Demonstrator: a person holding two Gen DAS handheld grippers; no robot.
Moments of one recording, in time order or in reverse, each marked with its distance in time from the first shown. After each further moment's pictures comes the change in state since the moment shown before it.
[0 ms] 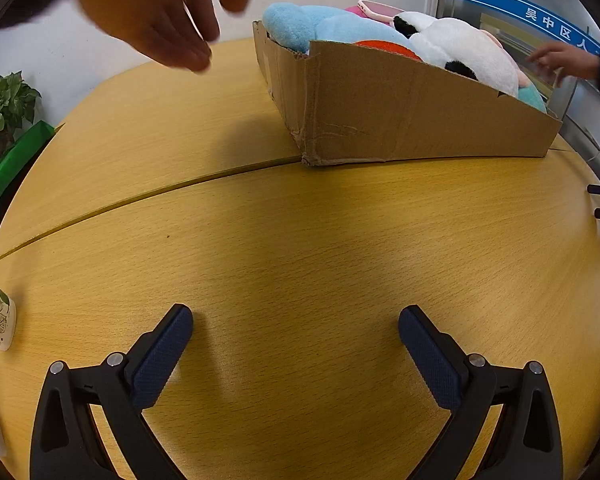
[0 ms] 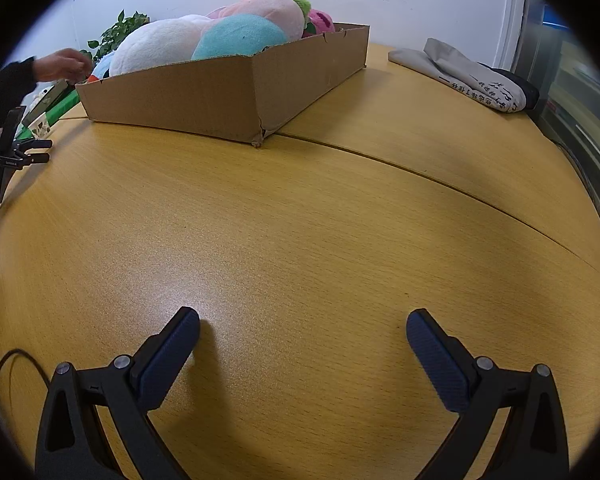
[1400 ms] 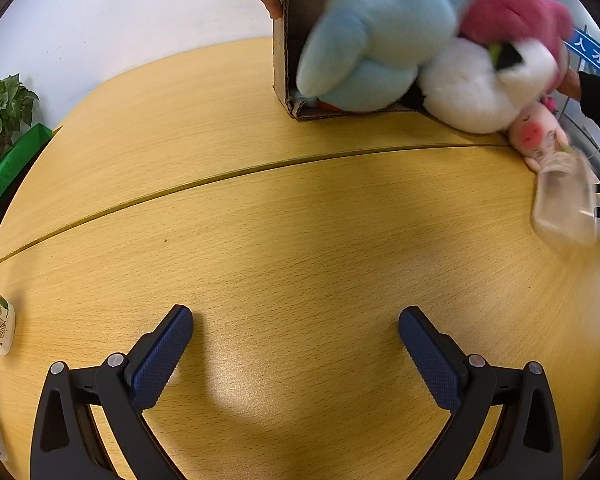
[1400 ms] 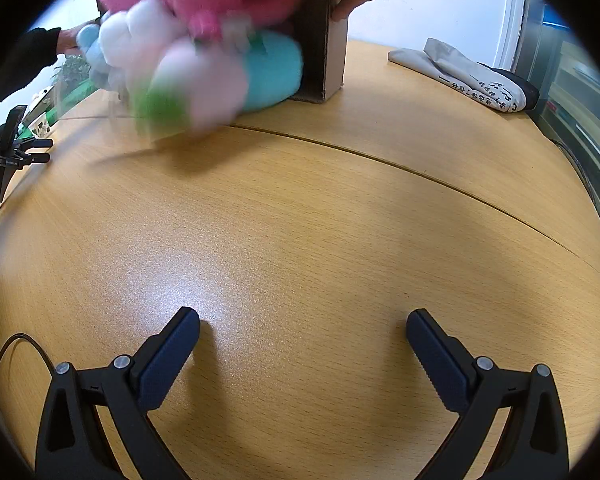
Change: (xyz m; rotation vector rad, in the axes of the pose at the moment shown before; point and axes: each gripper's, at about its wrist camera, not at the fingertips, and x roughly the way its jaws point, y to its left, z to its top) left arm 0.012 0.004 0.014 0.011 -0.002 -0.001; right arm -0.003 0.006 0.001 0.002 -0.004 -0.002
